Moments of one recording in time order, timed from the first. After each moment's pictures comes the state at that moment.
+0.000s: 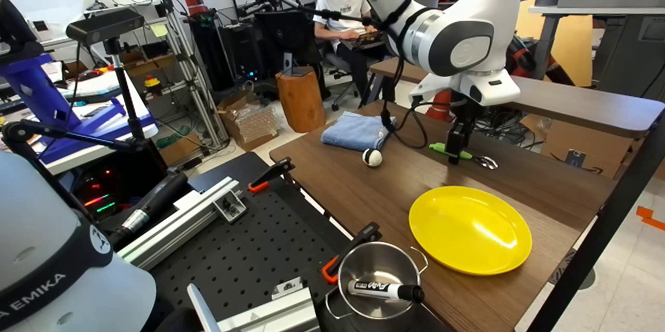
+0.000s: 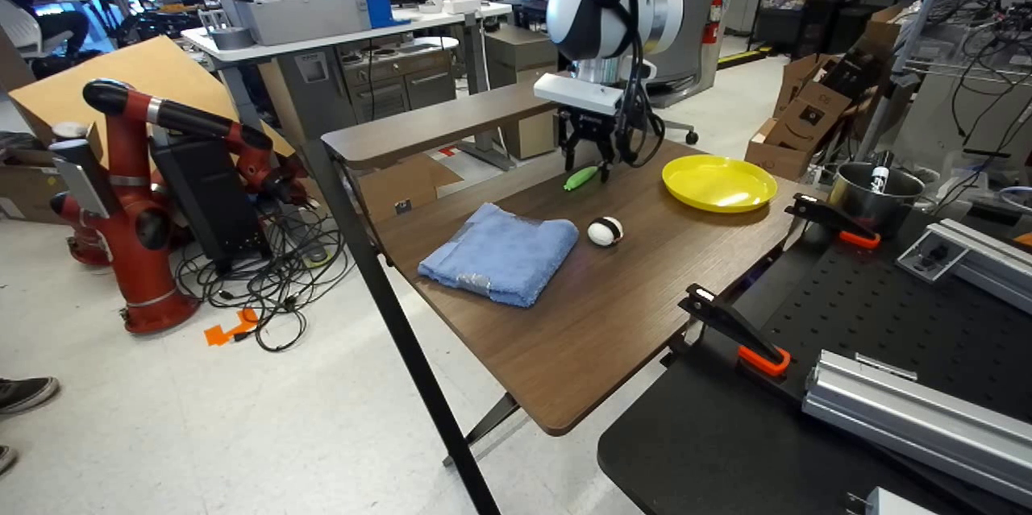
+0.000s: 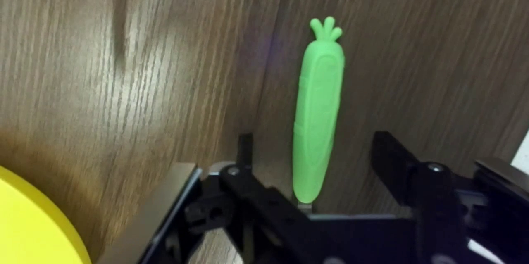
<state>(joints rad) 0.02 0.94 -0.13 -1.55 0.28 2.50 0.99</state>
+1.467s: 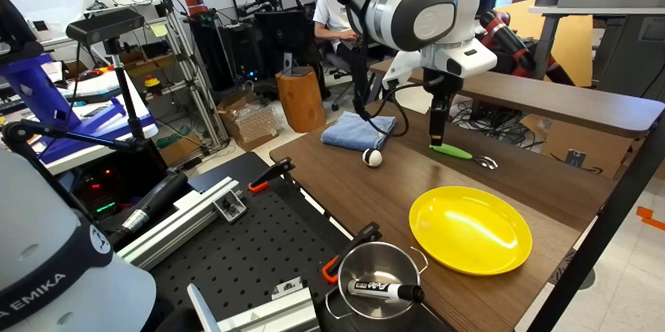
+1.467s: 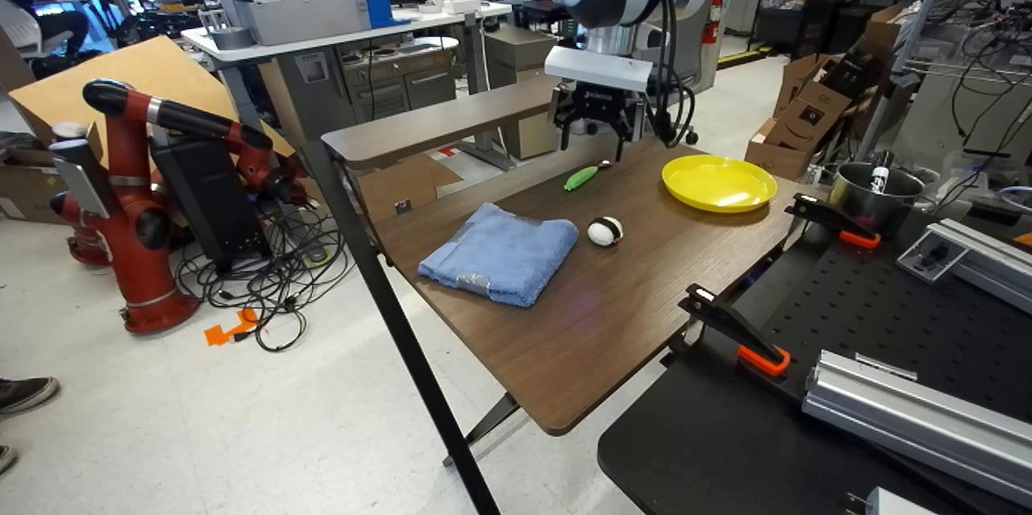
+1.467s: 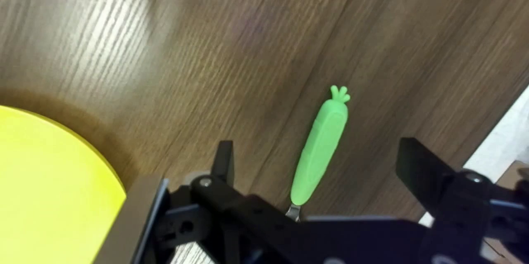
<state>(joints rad) 0.07 0.69 -0.12 -1.86 0.23 2.63 0.82</state>
